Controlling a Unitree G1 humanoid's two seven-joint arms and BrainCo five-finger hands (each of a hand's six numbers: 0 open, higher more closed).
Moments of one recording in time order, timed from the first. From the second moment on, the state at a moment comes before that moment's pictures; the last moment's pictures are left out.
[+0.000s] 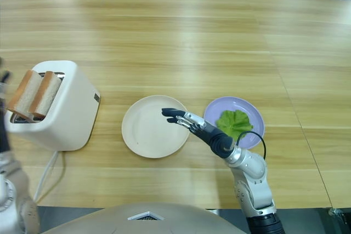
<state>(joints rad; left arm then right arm) 0.40 0.33 0.64 -0.75 0.14 -0.11 0.00 0.28 -0.30 0.18 -0.31 0.47 -0.36 0.83</state>
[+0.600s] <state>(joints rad) 0.53 0.56 0.50 -0.47 0.84 0.30 -0.23 0.31 -0.34 0.14 -0.45 0.48 -0.31 0.76</state>
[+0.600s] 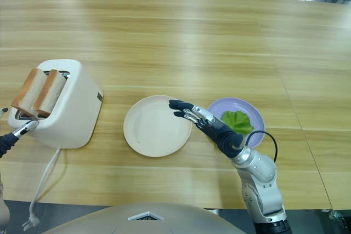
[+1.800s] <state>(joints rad) 0.29 0.65 0.36 -0.31 0.85 0.33 -0.20 0.31 -0.36 0.12 -0.47 0.48 -0.32 0.75</state>
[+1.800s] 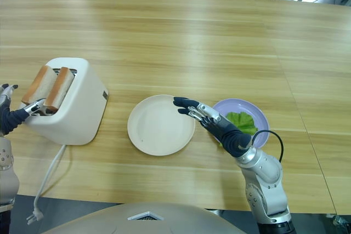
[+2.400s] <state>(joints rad) 0.12 0.58 0.48 -0.38 0.56 0.09 0.02 0.28 -0.35 0.11 -0.46 0.27 -0.33 0.65</state>
